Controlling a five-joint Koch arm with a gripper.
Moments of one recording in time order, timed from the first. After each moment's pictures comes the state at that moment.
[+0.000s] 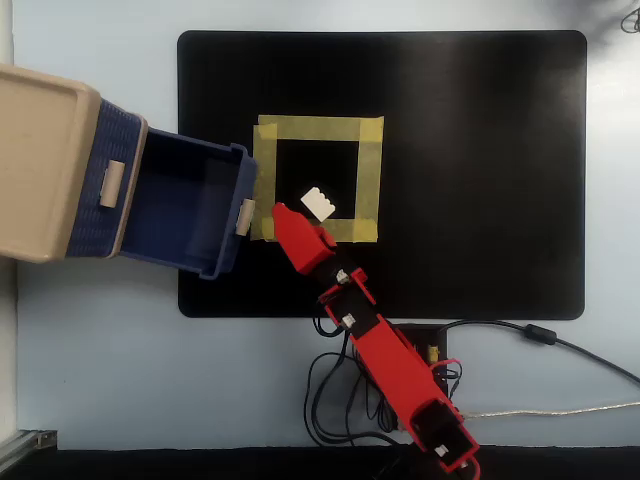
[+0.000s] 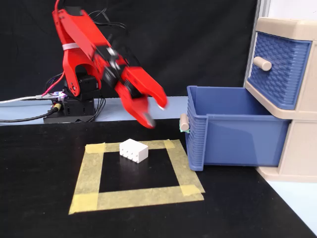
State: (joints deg) arm -41.0 117.2 134.0 9.6 -166.6
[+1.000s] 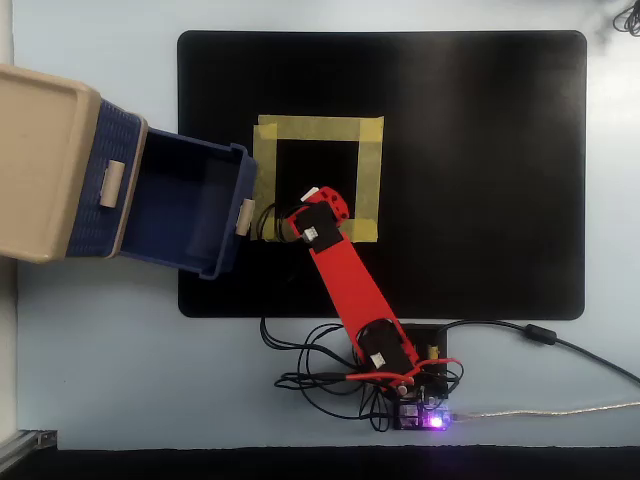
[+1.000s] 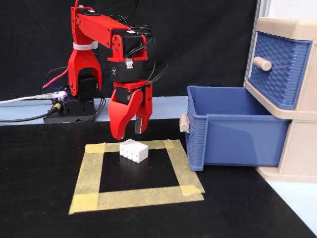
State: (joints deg) arm -32.2 82.1 85.4 78.9 -79.4
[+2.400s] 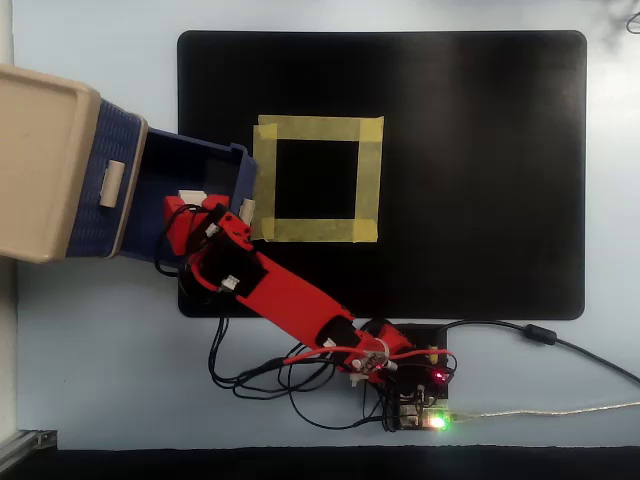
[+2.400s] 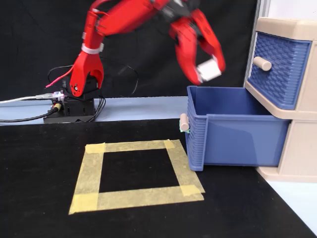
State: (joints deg) arm -50.6 66.3 29.3 86.5 -141.9
